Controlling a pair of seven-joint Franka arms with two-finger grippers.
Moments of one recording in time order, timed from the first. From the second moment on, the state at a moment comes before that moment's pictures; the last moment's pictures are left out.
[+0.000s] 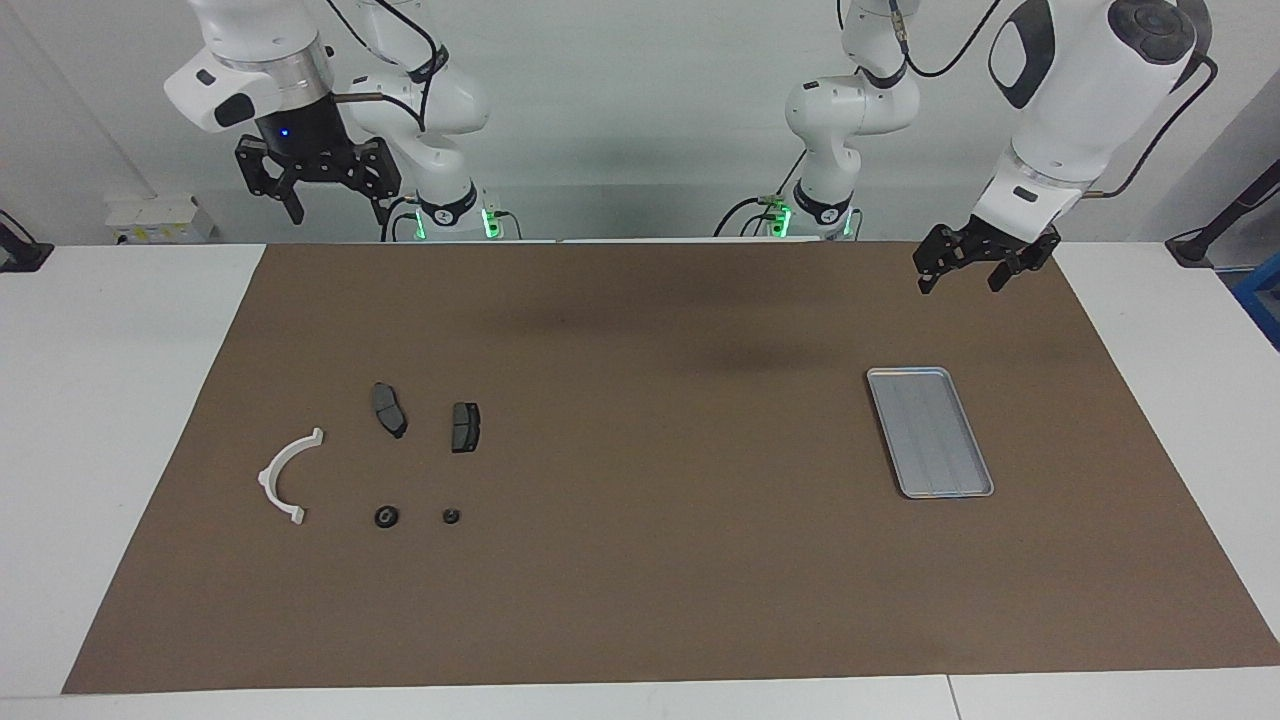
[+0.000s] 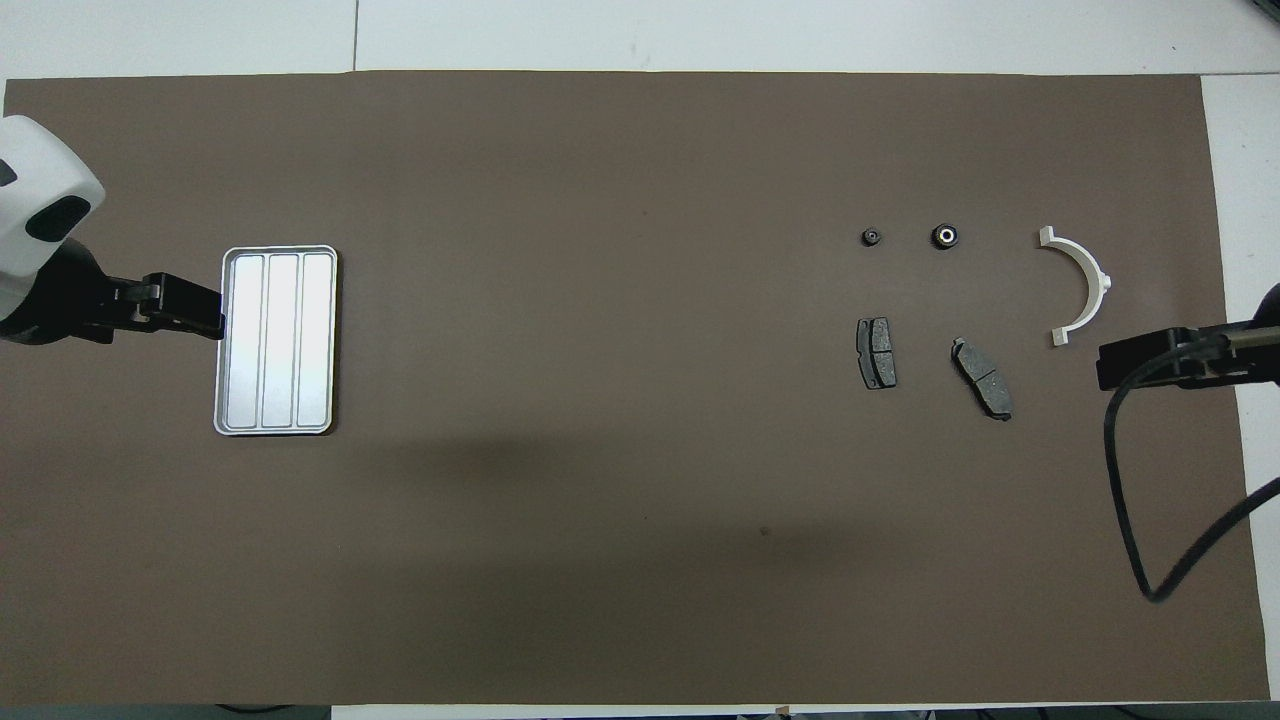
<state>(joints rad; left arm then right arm) 0.04 -0.01 -0.15 -1.65 -0.01 1.60 -0.07 0.04 -0.13 0.04 -1.60 -0.03 1.41 0.07</state>
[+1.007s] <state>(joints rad) 0.04 -0.01 -0.15 -1.65 -0.01 1.60 -0.07 0.04 -0.09 0.04 -1.64 -0.03 1.50 0.07</state>
